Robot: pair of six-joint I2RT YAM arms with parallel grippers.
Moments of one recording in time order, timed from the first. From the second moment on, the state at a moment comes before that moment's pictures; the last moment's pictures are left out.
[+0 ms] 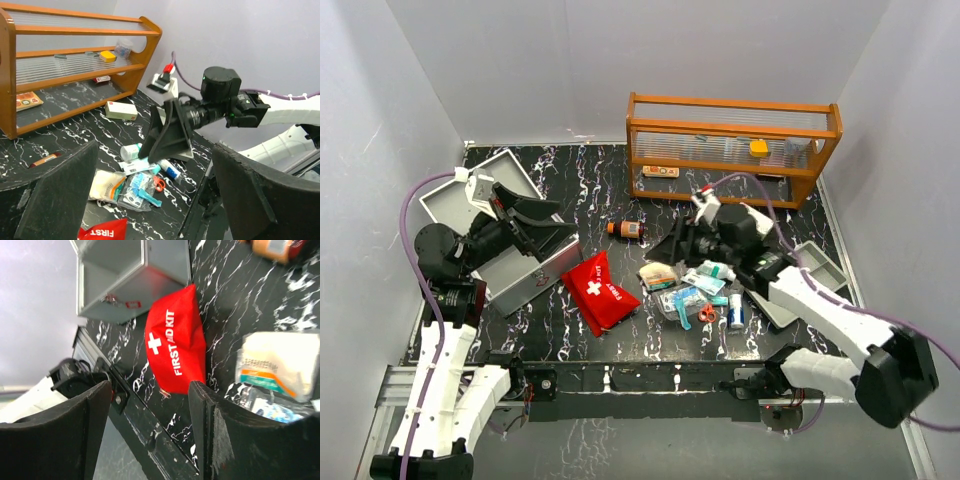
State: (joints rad) left arm -0.07 0.70 0.83 0.14 0.89 -0.65; right arm 0.52 1.08 0.78 -0.10 -0.45 0.70
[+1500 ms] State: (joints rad) left arm -0.09 0.84 0.86 0.05 0.83 -0.67; right arm 0.81 1.53 0.76 0.09 -0.27 0.82
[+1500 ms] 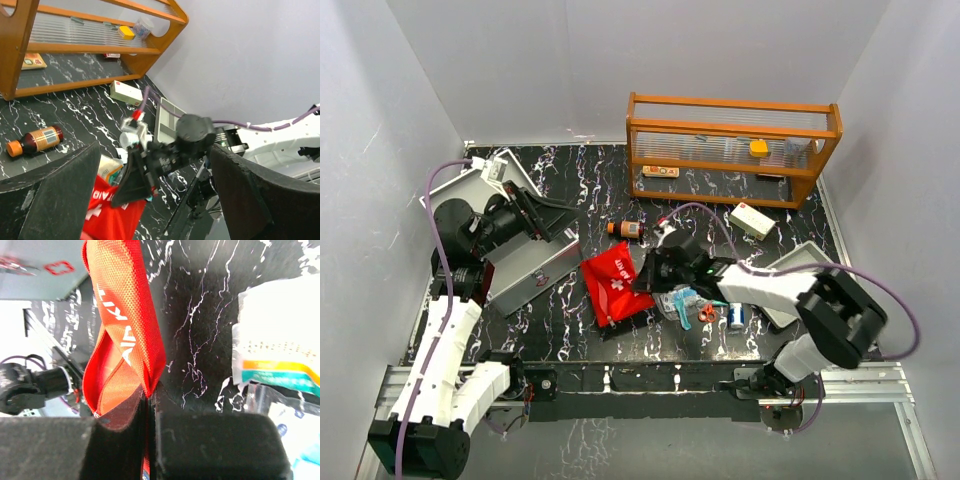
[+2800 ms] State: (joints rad) left arm -0.36 1.03 0.70 0.12 0.72 -0.95; right arm 0.67 0.96 0.70 0.10 -0.24 0.90
